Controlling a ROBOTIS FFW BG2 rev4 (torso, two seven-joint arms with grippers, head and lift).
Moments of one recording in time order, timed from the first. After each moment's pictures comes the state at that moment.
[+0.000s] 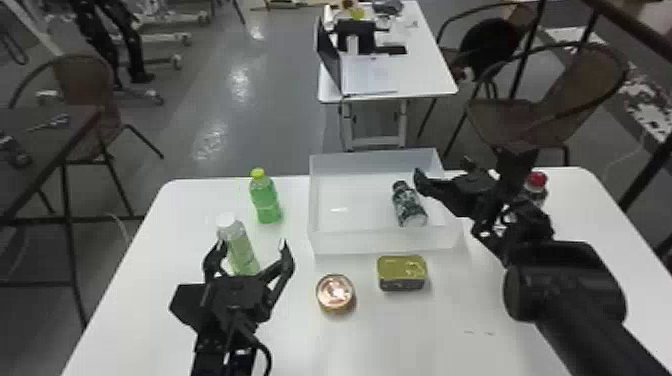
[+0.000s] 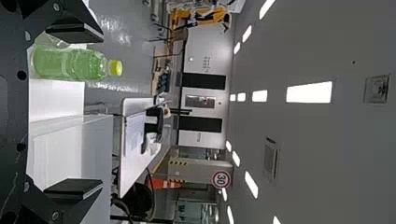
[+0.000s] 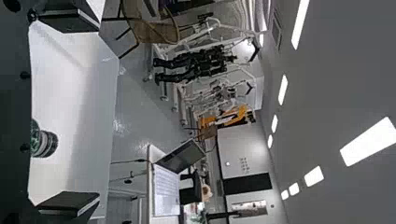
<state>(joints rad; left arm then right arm) 0.30 0.03 -0.06 -1.60 0.07 -0.41 0.06 -0.50 -0.02 0.17 -0.72 -0.27 -0.28 0.49</state>
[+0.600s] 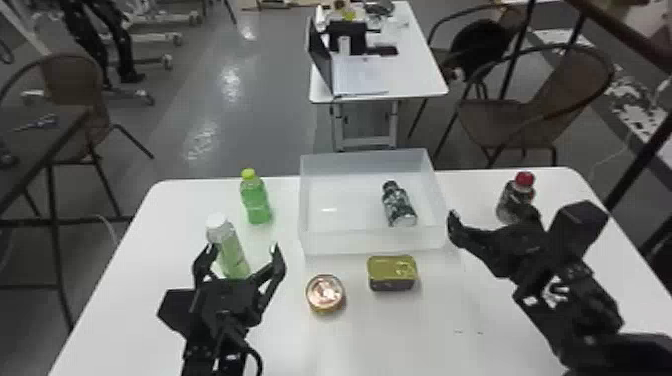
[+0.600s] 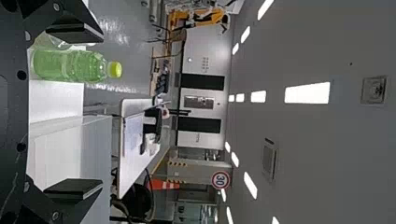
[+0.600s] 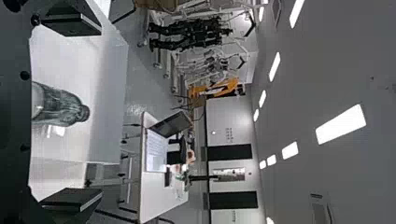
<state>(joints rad) 0.32 0.03 -0.06 -1.61 0.06 -0.43 0.06 0.10 -0.11 0.07 -1.61 -0.17 -0.04 0.32</state>
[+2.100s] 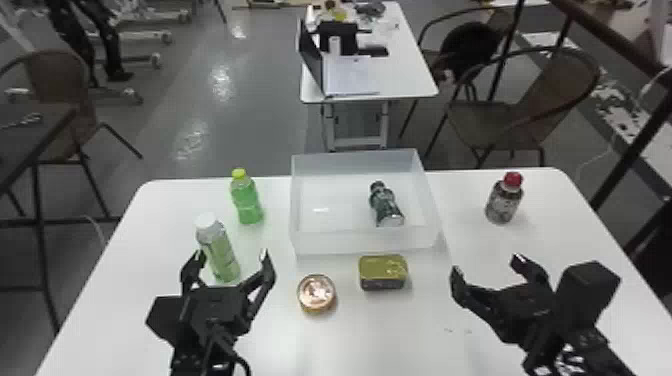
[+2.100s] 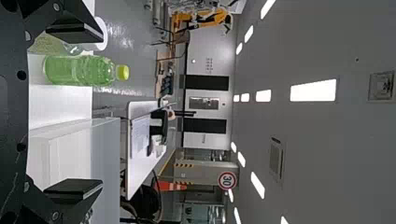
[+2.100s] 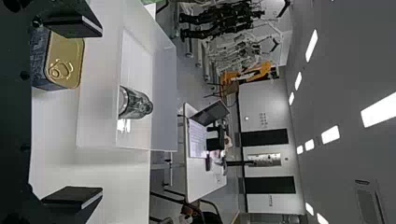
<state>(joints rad) 0.35 0.02 -0.05 -1.64 0.03 -0.40 0.06 0.34 -0.09 0.03 -1.83 -0.13 0.08 0.29</state>
